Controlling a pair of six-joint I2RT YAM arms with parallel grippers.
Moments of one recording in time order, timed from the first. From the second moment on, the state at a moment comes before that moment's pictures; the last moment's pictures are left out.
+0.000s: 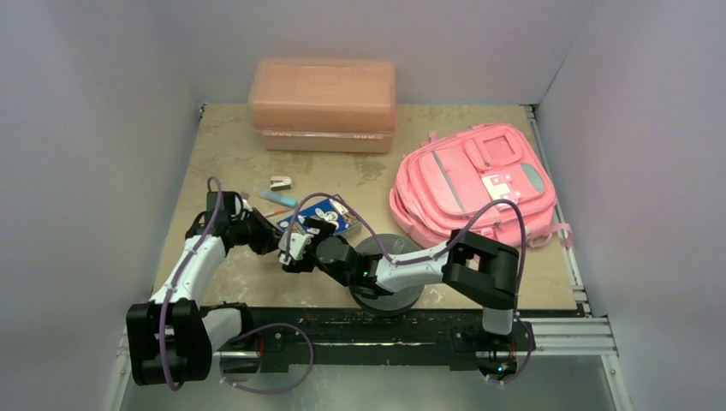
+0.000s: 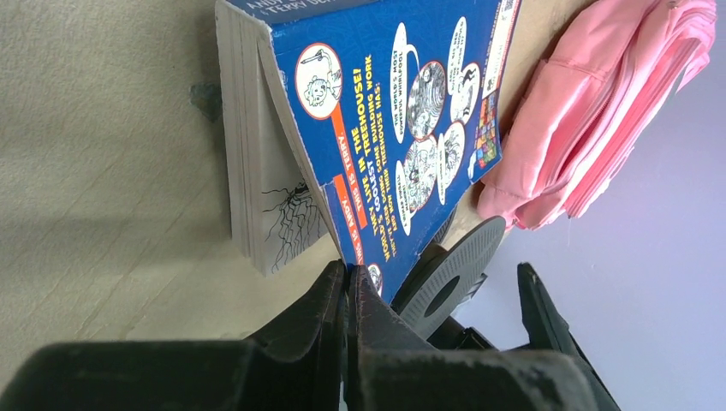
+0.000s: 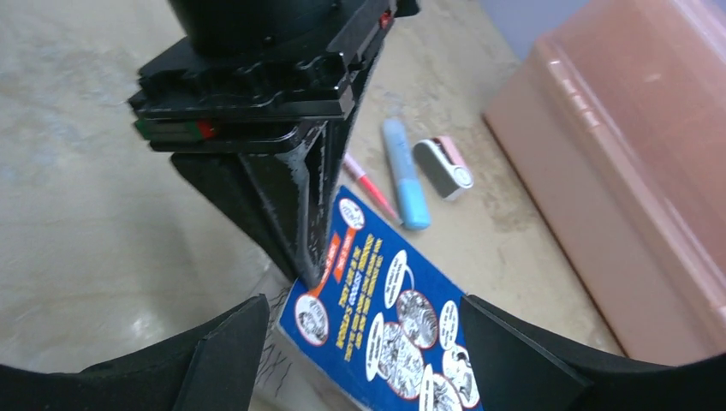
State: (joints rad) left arm 0.08 1.11 0.58 -0.53 0.60 -0.81; right arm 1.28 1.84 1.01 0.55 0.35 -0.40
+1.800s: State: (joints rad) left arm 0.08 0.72 1.16 -0.47 0.79 -0.93; right arm 0.47 1.45 0.80 1.03 -0.54 0.88
